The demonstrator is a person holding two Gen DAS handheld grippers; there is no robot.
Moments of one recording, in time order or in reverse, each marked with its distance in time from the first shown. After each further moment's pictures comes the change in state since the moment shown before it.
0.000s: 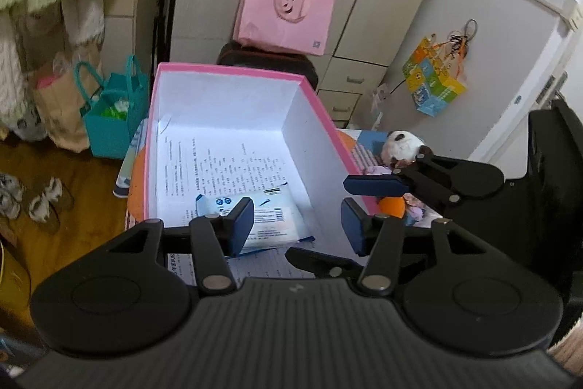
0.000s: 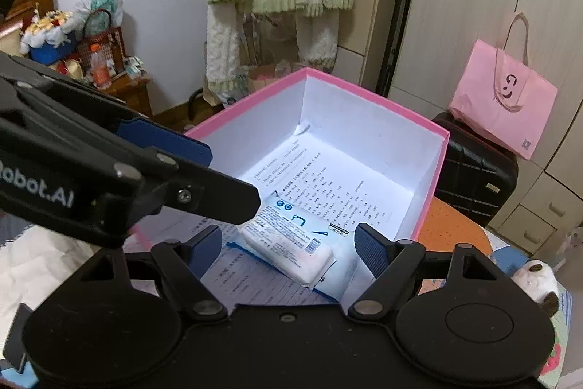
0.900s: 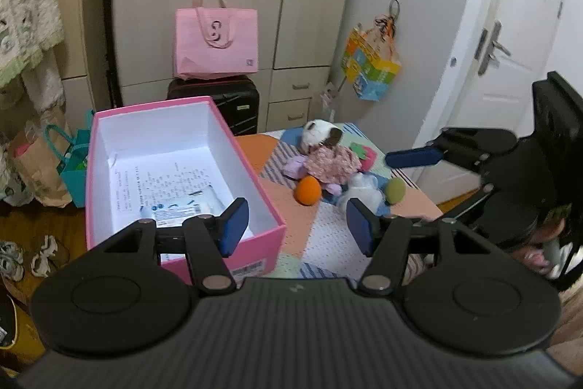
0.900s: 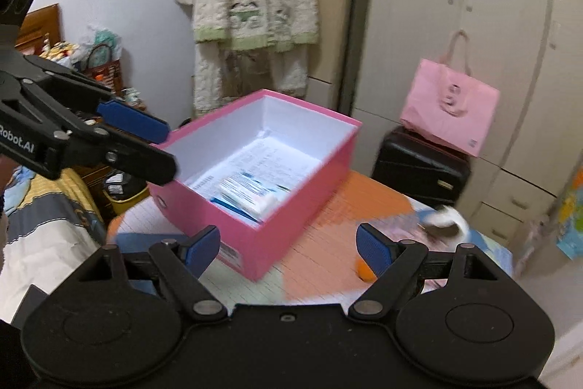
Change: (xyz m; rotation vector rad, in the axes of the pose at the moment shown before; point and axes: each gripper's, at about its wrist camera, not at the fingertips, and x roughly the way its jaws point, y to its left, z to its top) left arm -0.061 -0.107 -0.037 0.235 -0.050 -0.062; right arm -0.146 -0.053 -0.087 0.042 -0.116 -0.063
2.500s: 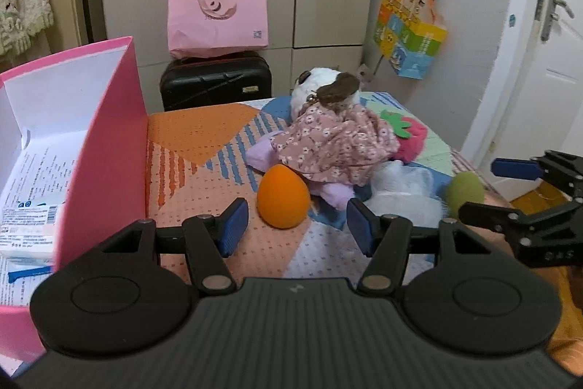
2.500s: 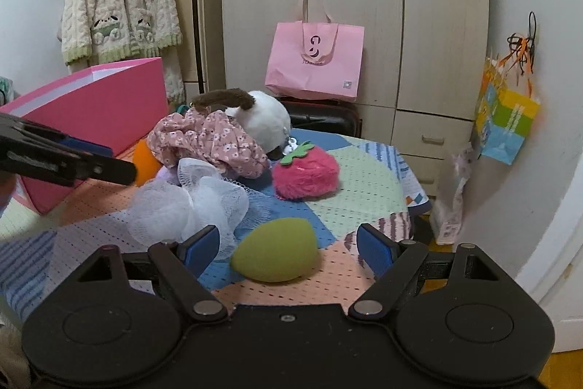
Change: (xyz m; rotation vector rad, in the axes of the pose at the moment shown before) left arm 0.237 -0.062 -0.039 0.001 -0.017 0.173; right arm 0.057 -0.170 -0.160 0.241 -0.100 -0.232
